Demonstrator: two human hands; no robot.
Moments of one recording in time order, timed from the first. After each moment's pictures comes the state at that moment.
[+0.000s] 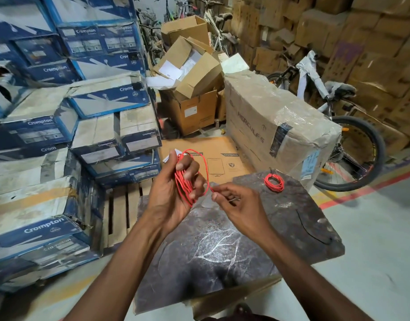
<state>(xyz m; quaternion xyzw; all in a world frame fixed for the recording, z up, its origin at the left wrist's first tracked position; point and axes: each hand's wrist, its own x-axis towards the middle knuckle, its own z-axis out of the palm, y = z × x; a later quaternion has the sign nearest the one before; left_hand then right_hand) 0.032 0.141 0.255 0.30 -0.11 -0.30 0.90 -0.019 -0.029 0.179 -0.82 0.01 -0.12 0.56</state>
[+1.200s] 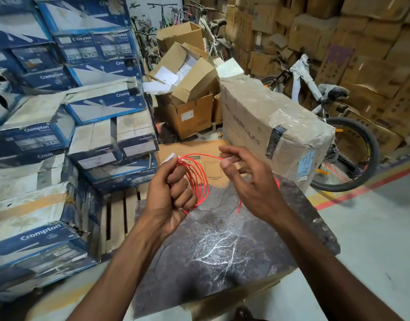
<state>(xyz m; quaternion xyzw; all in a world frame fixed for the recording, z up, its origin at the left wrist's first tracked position) 0.028 0.138 0.253 0.34 -0.06 -0.30 0.89 -0.018 -0.052 0.256 -0.84 -0.05 -0.21 0.49</state>
